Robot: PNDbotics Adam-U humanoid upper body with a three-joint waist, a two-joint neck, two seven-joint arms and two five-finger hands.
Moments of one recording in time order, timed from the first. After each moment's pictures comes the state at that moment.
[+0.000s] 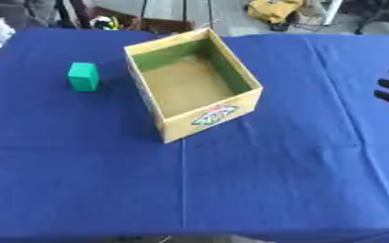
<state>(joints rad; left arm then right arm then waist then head) -0.59 0.65 -0.04 -1.51 0.13 0.08 -0.18 -0.15 -0.35 -0.07 -1.67 -0.27 -0.23 -0.14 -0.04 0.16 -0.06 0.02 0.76</state>
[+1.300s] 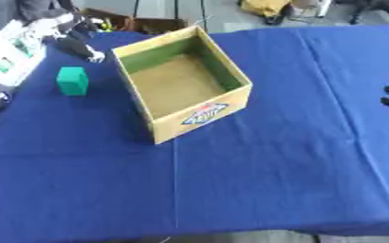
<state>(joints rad) -1.03 0.62 -0.47 -0.86 -0.27 0.29 -0.32 -0.15 -0.35 -0.05 -1.67 -0.27 -0.23 -0.11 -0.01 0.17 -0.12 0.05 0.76</state>
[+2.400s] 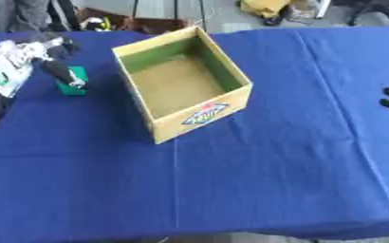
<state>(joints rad) -1.07 0.59 -0.40 -0.61 -0.61 0.01 -0.38 -0.14 -0.35 -0.05 -1.67 -0.27 -0.23 -0.12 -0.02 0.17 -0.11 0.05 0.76</state>
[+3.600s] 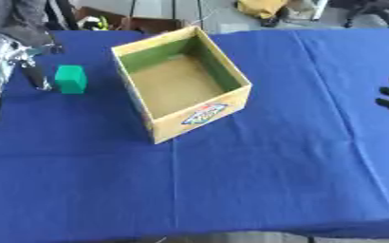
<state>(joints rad) -1.05 0.50 0.00 -0.64 -1.46 -0.28 -0.39 -0.14 -0.35 -0.06 -1.67 -0.27 -0.23 -0.12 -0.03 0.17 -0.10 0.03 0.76</state>
